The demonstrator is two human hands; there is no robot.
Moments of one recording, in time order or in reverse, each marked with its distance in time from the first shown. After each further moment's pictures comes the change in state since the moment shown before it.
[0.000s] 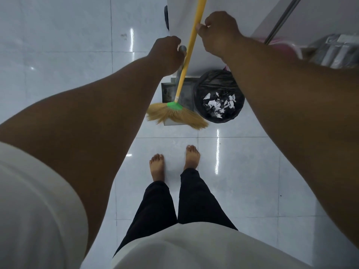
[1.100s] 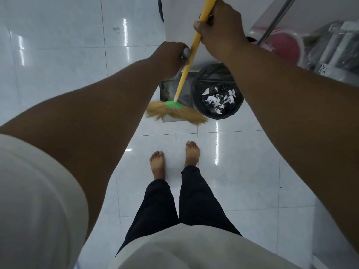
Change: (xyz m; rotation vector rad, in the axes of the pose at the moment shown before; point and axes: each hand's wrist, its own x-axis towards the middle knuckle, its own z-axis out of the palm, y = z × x) left_hand 0.015 -0.005 0.016 0.026 -0.190 0.142; right_hand -0.018 0.016 0.007 0.270 0.211 -0.147
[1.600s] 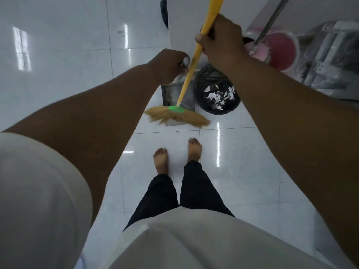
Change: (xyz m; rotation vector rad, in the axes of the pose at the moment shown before) left_hand -0.056 0.000 -0.014 0.049 -0.056 0.113; right_hand -0.059 -0.023 -0.015 -0.031 -0.004 -0.034
